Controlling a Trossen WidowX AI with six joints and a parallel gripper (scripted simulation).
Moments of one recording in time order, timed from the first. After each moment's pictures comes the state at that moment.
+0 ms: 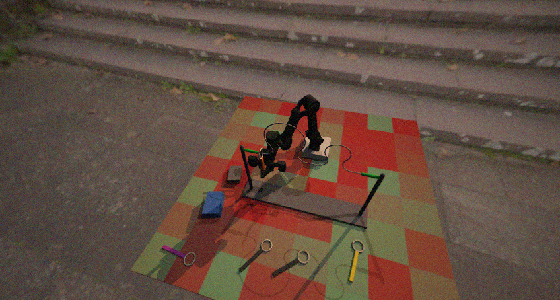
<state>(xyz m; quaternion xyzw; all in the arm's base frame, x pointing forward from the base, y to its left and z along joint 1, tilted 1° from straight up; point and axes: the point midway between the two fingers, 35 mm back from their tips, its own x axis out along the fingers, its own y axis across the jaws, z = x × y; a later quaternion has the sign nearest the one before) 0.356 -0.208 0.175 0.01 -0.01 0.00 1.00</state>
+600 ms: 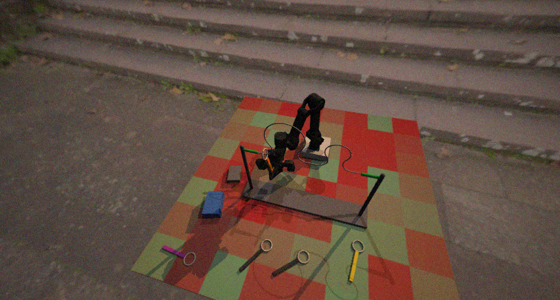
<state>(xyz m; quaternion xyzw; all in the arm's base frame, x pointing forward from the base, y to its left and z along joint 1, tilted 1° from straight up) 0.358 -0.166 0.179 0.11 -0.02 0.00 0.99</state>
